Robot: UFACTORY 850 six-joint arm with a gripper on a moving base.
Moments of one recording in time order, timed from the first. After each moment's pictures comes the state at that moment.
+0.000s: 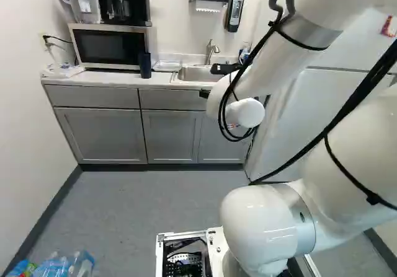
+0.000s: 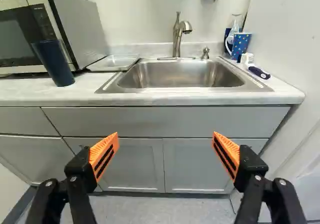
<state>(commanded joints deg) 0.0 11.4 -20.2 2.2 44.7 0.0</state>
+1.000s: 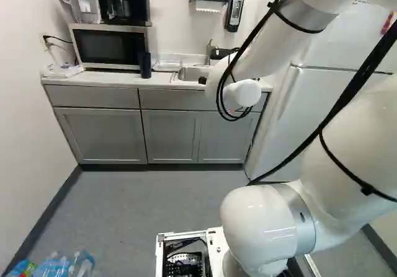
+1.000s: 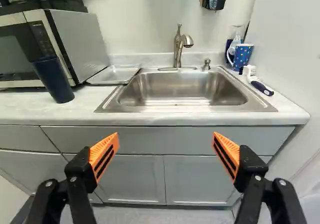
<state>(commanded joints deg) 0.0 9.6 -28.6 2.2 38.9 0.0</state>
